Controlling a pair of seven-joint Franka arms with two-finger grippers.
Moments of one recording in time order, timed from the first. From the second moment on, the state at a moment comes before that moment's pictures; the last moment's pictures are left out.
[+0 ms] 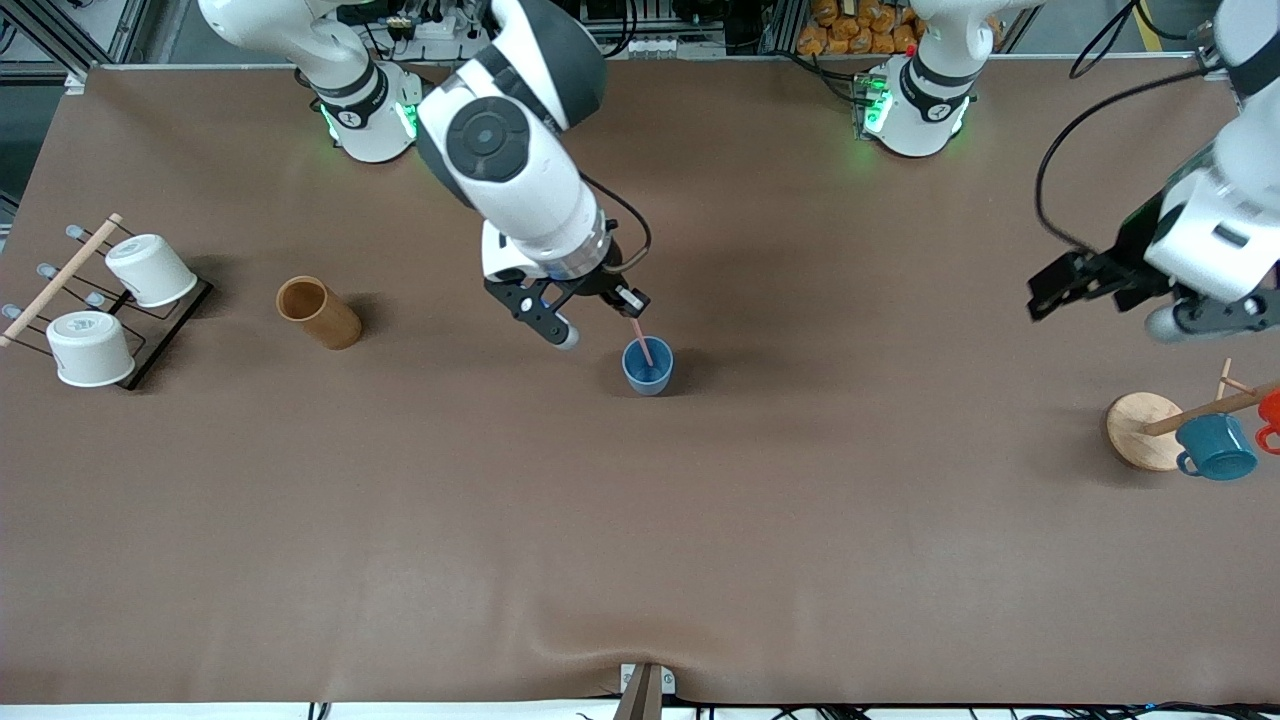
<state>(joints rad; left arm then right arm) 0.21 0.09 -0.36 -1.48 0.01 1.59 -0.22 0.71 0.44 -0.01 -1.40 0.22 1.96 1.36</state>
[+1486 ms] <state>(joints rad) 0.02 0.00 -0.10 -1.50 0.01 1.51 -0.14 0.28 0.36 -0.05 -1.23 0.19 1.45 0.64</state>
